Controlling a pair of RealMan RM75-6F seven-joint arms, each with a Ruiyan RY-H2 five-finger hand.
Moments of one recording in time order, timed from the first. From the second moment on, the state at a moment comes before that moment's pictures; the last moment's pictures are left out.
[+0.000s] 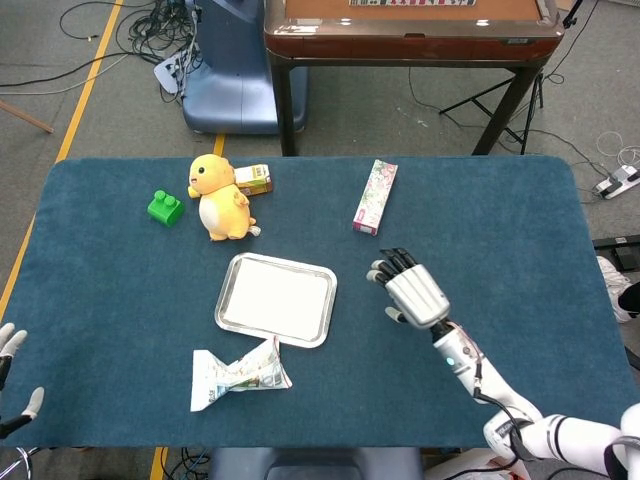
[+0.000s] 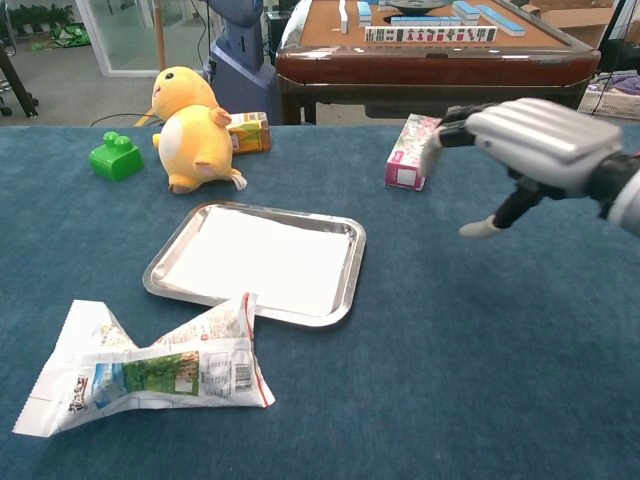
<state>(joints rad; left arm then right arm) 0.08 -1.05 -0.01 -1.69 1.51 1.59 0.00 0.62 -1.48 0.06 -1.43 -1.47 1.21 -0.28</state>
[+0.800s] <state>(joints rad) 0.02 -1.07 -0.02 -1.69 1.53 1.55 0.00 0.25 -1.18 -0.01 -1.65 -1.43 1.54 -0.30</state>
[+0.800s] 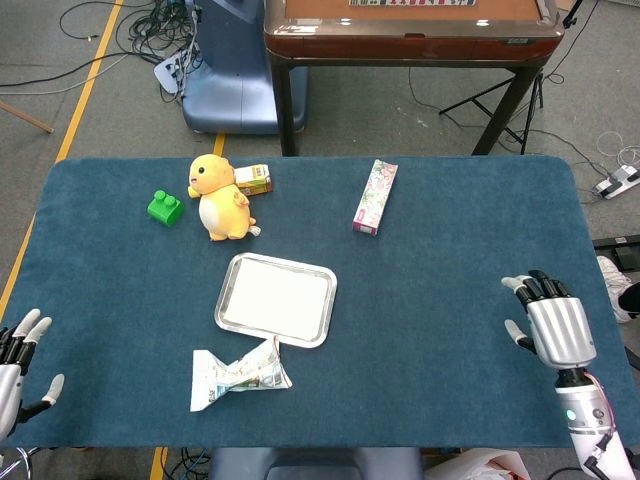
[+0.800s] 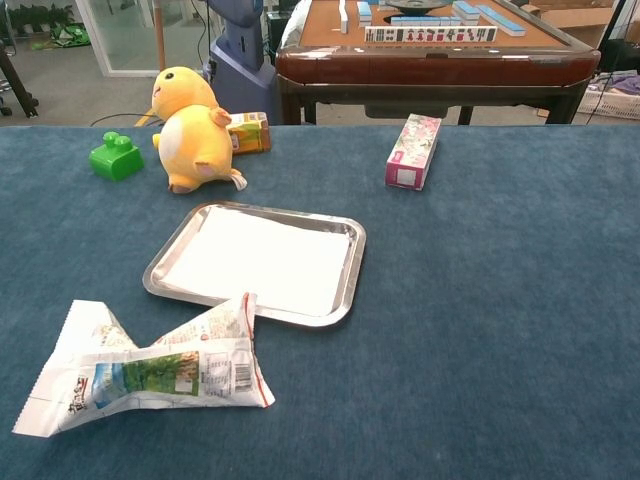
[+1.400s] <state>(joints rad) 0.00 -1.08 -0.02 -1.69 1.54 1.54 0.00 0.15 -1.11 0.00 -1.70 -1.40 1.53 -0.25</state>
